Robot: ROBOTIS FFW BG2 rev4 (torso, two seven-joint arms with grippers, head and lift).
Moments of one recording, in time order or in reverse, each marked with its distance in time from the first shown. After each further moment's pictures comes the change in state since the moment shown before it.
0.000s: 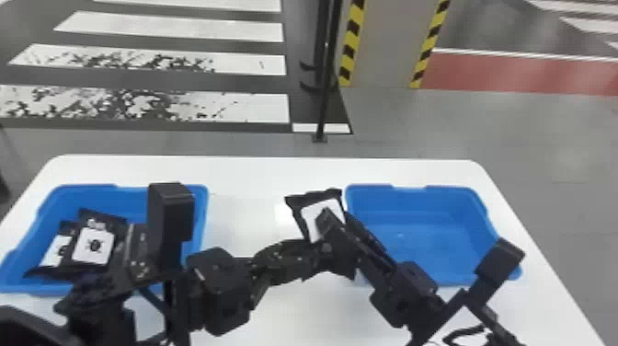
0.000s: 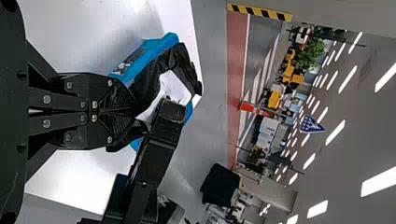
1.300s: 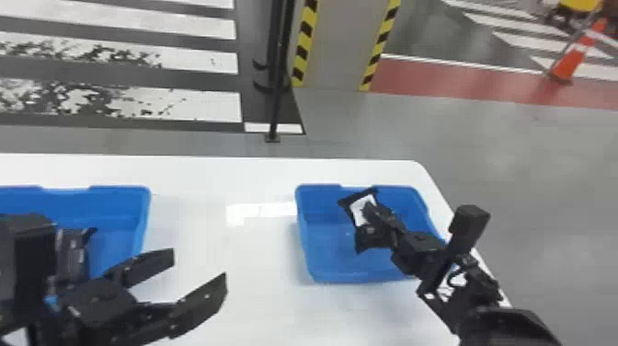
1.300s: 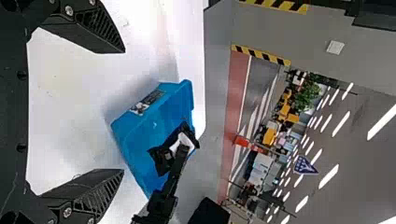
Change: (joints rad) left arm 0.150 -0.034 0.163 -0.037 0.007 -0.031 0.027; right arm -0.295 -0.045 -0.280 0.429 0.419 -0.054 -0.011
